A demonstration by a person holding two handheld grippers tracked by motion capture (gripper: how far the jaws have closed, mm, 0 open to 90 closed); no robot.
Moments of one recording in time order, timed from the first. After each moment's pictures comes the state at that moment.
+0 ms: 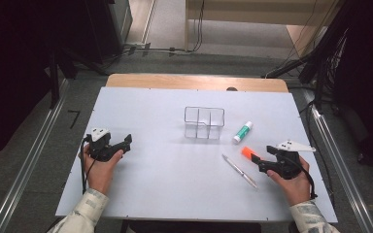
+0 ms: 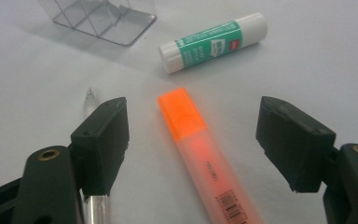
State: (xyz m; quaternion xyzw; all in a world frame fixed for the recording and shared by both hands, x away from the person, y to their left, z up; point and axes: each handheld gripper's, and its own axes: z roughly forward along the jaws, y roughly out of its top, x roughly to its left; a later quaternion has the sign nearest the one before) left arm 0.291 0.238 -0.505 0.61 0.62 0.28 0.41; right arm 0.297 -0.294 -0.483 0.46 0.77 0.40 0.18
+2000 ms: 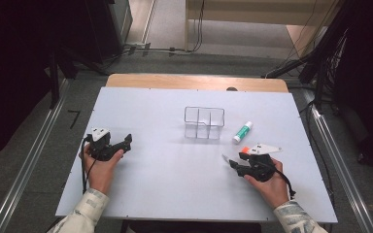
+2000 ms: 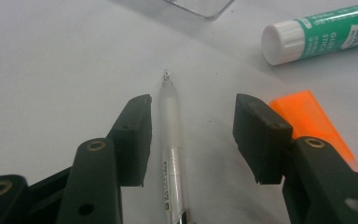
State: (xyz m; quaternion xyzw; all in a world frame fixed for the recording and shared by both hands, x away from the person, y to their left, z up) left arm 0.294 0.237 -0.507 0.60 0.62 0.29 0.41; right arm 0.298 -0.233 -0.506 0.40 0.83 0.37 0.15
